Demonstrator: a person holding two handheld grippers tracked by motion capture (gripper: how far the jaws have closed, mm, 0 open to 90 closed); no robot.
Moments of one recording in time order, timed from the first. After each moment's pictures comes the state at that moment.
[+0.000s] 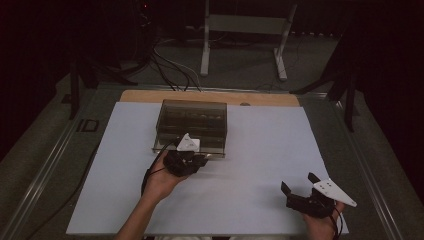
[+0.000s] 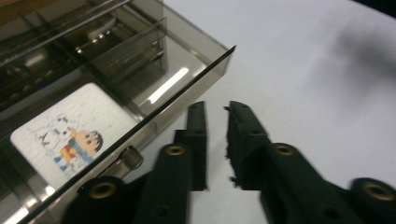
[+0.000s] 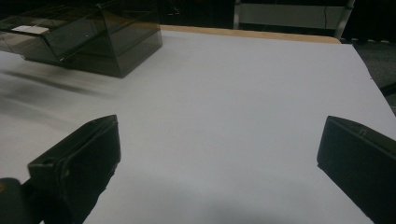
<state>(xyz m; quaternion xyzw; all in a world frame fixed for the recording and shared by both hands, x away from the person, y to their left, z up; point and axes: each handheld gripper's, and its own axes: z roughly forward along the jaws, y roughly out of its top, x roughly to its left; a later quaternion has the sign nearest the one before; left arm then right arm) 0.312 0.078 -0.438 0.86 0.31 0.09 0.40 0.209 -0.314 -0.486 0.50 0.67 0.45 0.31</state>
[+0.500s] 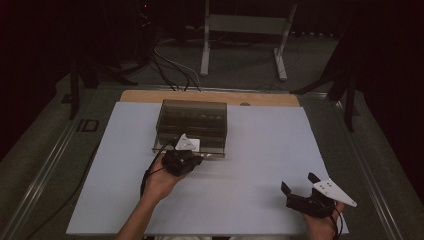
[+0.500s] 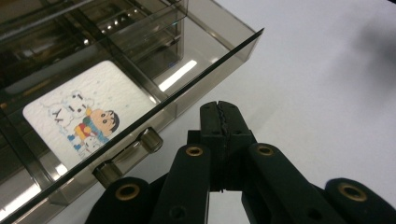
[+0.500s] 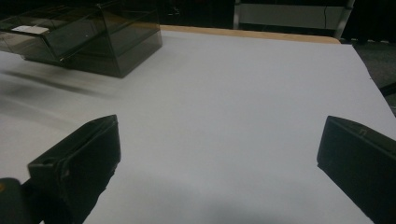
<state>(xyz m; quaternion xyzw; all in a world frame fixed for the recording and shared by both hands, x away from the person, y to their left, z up) 0.318 0.084 -0.449 0.86 0.34 0.09 0.38 0.209 -0.314 -0.486 0.50 0.67 0.45 0.31</state>
